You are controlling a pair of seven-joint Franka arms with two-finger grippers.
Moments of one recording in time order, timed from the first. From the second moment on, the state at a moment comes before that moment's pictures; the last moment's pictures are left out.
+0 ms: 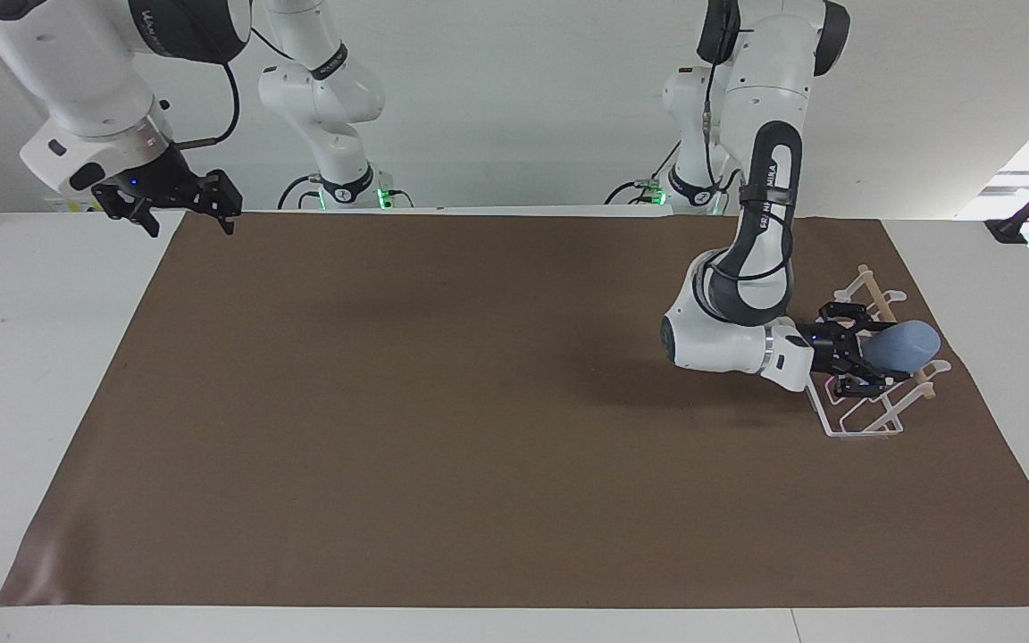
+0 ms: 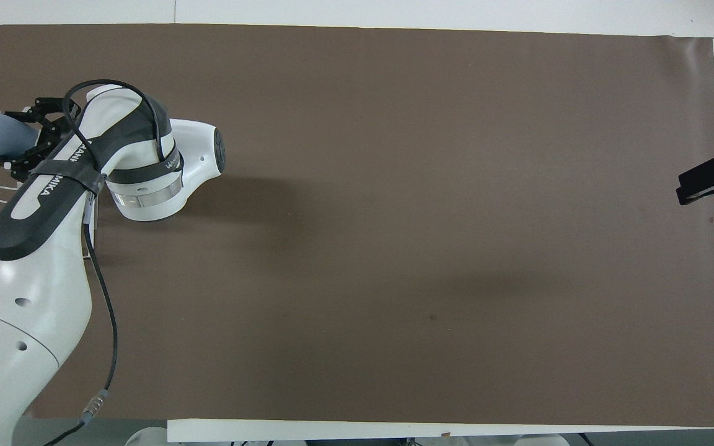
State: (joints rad) left arm -0.41 0.46 0.02 -1.83 1.40 1.44 -2.10; right arm -0.09 0.02 0.05 -1.53 -0.10 1.39 -0.14
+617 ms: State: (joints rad) left arm -0.37 0.48 0.02 -1.81 1.40 1.55 -2.12; right arm -0.11 0.02 0.04 -1.55 -0.10 1.41 -0.19
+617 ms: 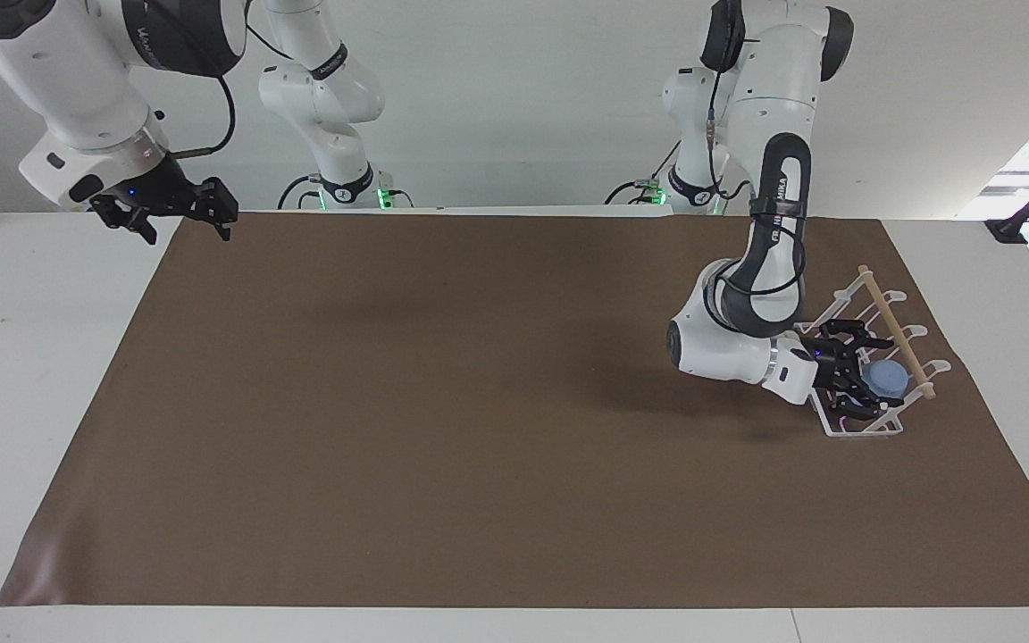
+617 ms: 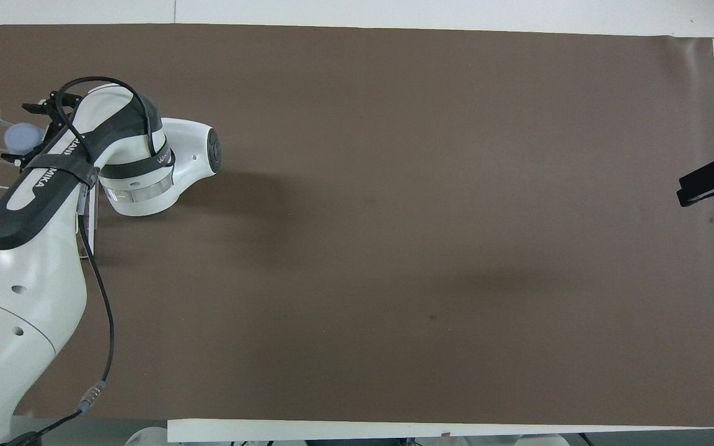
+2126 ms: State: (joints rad) left arm -0.06 0.10 0.03 -1.56 0.17 1.70 -0.57; right arm -0.05 0.01 0.00 -1.55 -0.06 1.42 -0.12
